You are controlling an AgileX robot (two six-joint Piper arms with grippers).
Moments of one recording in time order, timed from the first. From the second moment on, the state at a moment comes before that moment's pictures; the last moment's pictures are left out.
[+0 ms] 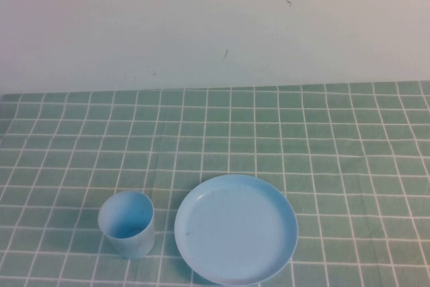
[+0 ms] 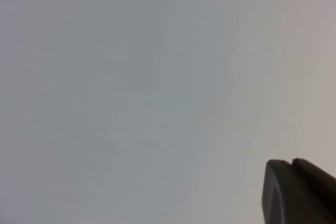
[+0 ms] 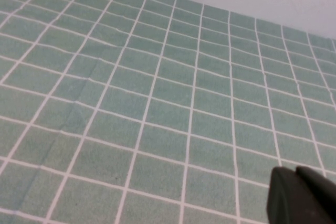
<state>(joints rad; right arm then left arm) -0.10 -0.01 0.03 0.15 0.43 -0.41 -0.01 0.13 -0.57 0.15 0.22 -0.72</state>
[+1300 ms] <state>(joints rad) -0.10 -0.01 0.03 0.15 0.43 -0.41 -0.01 1.10 -0.94 -0.33 1.01 0.09</state>
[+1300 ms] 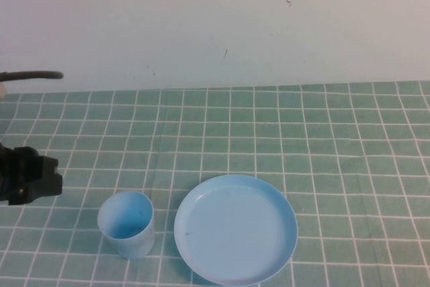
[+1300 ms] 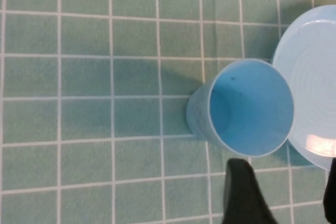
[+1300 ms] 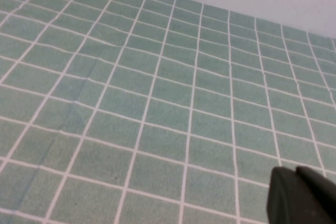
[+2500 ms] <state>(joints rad) -0.10 -0.01 0.03 0.15 0.43 -0.41 -0.25 1.69 -0.98 -0.07 0.79 -0.08</state>
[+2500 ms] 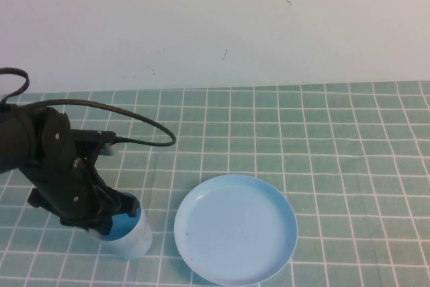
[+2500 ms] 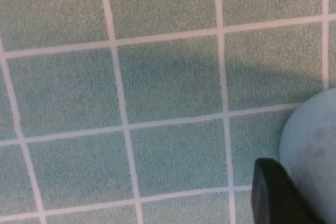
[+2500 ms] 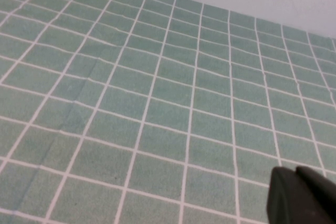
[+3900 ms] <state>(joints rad) -0.10 -0.01 0.03 0.15 0.43 -0.41 -0.58 1.93 -1.47 -0.17 1.03 0.03</state>
